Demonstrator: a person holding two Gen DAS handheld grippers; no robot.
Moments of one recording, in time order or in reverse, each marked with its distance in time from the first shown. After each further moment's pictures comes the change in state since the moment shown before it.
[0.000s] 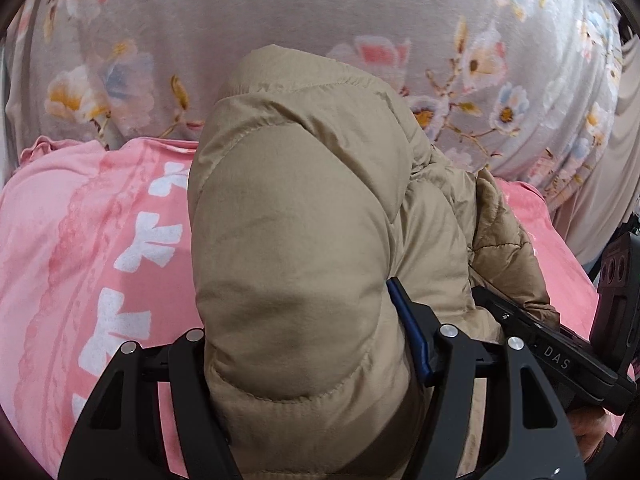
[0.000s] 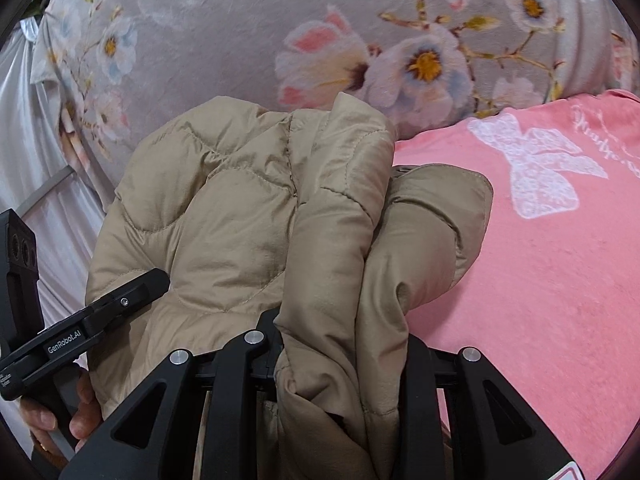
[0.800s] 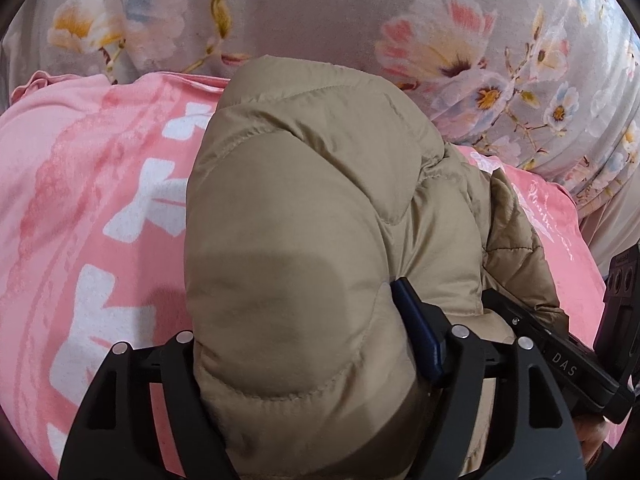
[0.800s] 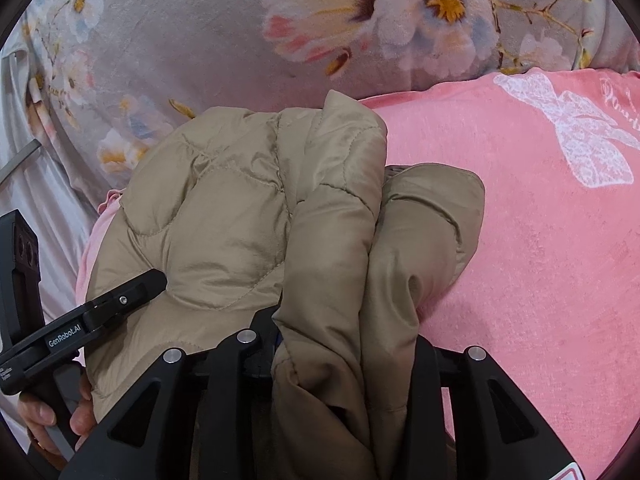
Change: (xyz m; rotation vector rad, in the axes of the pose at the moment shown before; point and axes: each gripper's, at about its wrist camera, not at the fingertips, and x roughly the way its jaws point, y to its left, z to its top) left arm 0.086 0.078 -0.018 -0.094 0.088 0.014; right arm 0.098 0.007 -0.014 -0.004 0.088 -0.041
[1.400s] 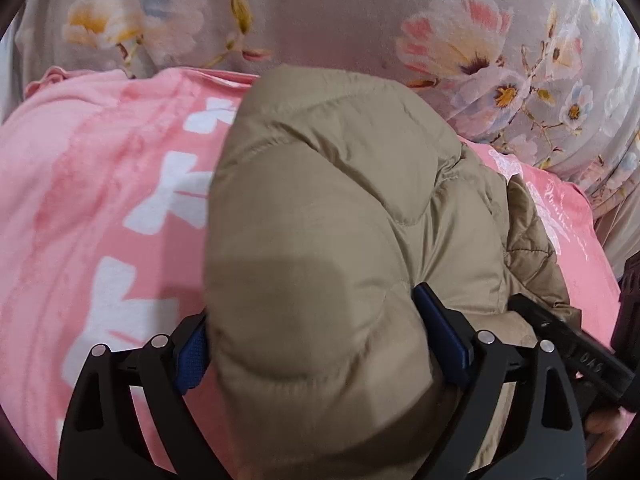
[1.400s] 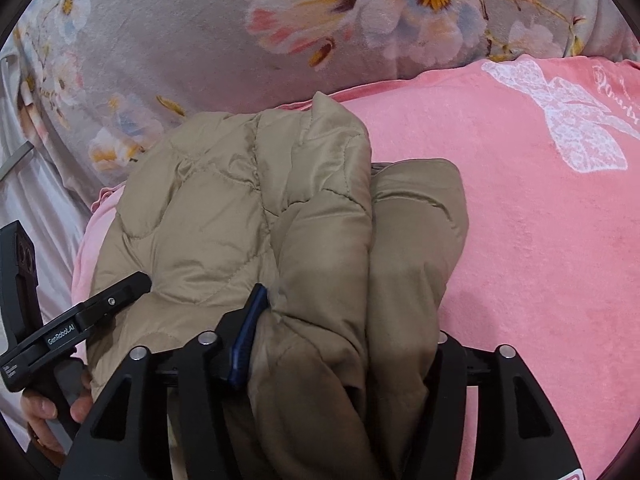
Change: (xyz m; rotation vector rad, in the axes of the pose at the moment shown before) left arm -0.007 0.010 -0.005 0.005 0.000 0.071; right arm -0.007 -0.013 -0.003 0.023 0.042 -0.007
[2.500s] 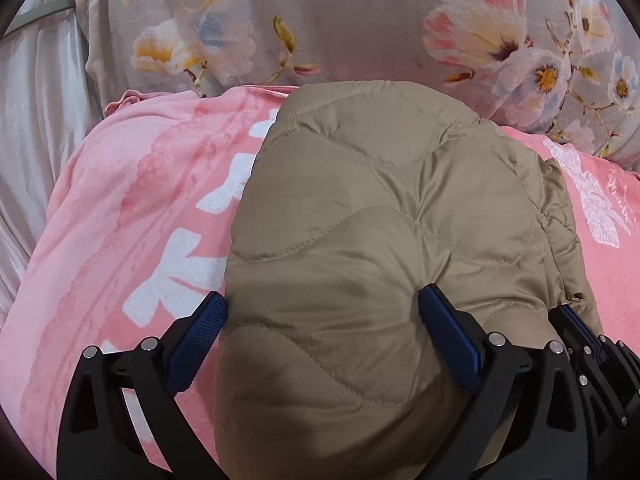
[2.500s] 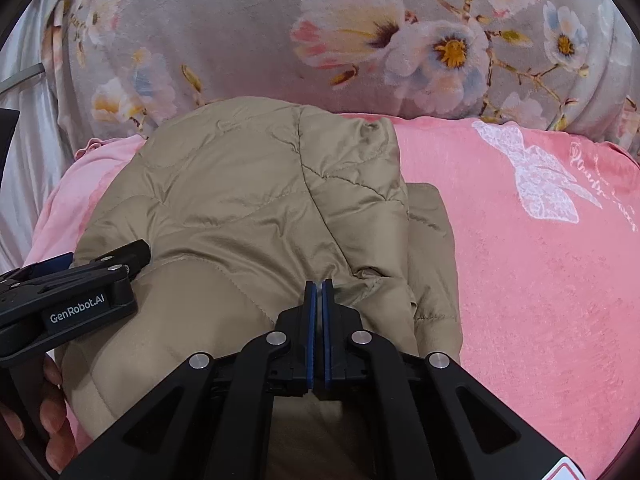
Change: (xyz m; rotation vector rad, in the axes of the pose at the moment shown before) left arm -0.020 -0.057 -0.030 -0.002 -0.045 0.347; right arm -0.019 0.041 -0.046 -0.223 -0.097 -0.200
